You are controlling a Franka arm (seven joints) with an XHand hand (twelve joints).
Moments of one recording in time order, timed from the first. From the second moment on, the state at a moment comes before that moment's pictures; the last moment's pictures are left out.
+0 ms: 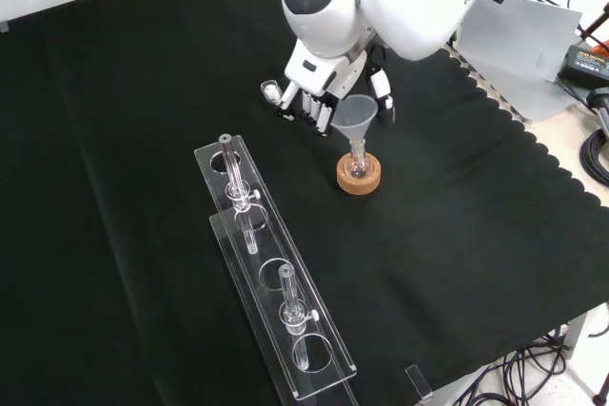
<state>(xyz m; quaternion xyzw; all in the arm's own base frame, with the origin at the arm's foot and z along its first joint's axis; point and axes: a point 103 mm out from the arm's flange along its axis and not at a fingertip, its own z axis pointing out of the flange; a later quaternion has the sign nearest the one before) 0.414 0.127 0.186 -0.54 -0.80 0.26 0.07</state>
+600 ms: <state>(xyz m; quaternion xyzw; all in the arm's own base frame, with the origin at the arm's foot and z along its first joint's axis) 0.428 0.128 0.192 -0.58 -0.78 0.23 0.07</state>
